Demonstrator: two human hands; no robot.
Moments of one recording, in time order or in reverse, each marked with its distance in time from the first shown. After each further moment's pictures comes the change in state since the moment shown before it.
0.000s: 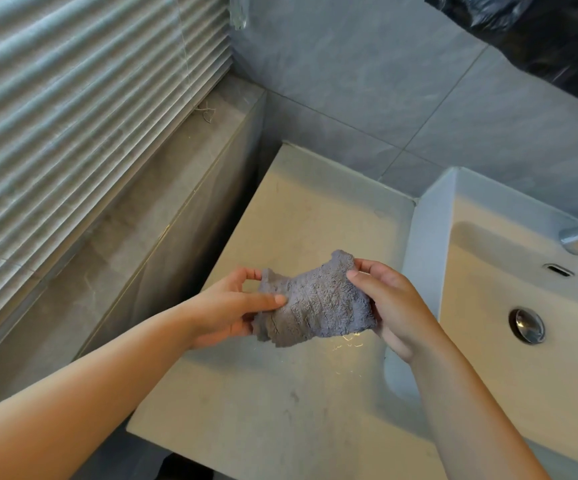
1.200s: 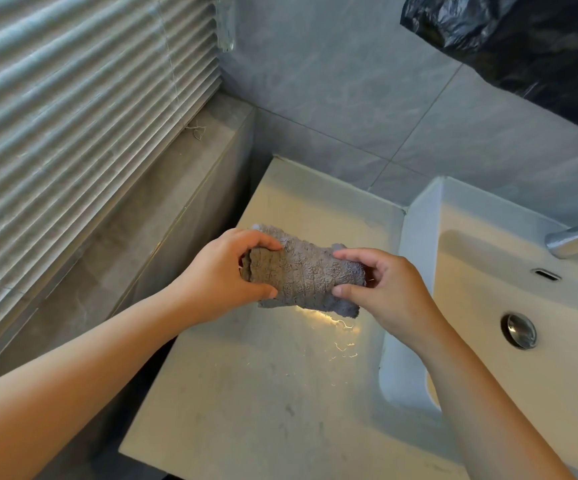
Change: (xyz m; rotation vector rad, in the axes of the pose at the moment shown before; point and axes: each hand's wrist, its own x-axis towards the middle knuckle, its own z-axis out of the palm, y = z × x) left_hand -0.010 0.049 0.009 0.990 0.313 0.618; right_hand 0.002 -0.026 -0.010 -0.610 0.056 -0.406
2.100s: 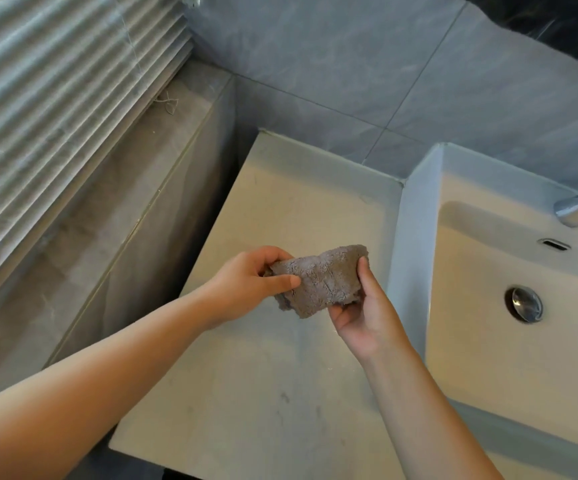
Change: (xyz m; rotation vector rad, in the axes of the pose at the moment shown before) left_hand 0.019 -0.002 0.059 -0.385 -0.261 -0.225; right_hand -0.008 0.046 0.043 1.427 0.237 0.635
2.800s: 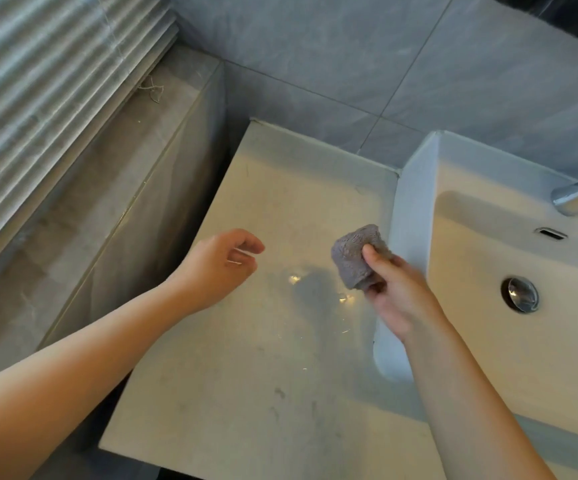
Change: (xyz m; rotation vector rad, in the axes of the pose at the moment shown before) left_hand 0.011 -0.026 -0.021 0.345 0.213 0.128; right_hand 0.011 -0.044 -0.017 -0.451 0.004 -0.228
